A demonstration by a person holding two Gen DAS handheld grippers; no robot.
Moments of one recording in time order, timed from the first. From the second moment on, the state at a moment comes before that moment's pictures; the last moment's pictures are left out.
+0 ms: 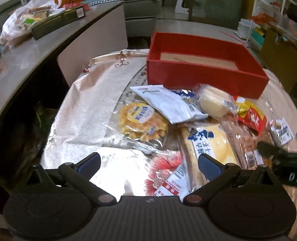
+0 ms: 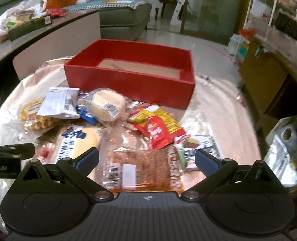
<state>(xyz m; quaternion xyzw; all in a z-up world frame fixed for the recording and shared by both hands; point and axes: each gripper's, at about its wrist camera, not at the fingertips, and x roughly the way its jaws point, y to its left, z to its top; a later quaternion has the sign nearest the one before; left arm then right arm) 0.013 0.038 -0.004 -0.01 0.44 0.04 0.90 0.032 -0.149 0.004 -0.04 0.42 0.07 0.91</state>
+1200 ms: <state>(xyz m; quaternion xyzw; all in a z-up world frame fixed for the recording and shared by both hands) 0.022 0.007 -0.062 -0.01 0.55 0.00 0.83 0.029 -0.204 0.018 -0.05 0.42 0.09 0.90</state>
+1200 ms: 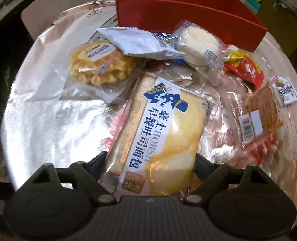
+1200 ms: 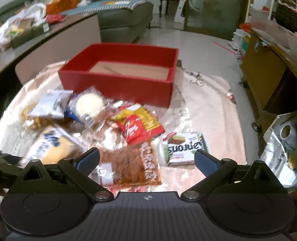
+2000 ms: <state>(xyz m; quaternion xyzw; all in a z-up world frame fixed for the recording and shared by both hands) 0.060 0.000 -0.062 0.00 0.54 -0.07 0.84 0.046 -0.159 -0.017 -0.33 0.44 0.23 0.81</state>
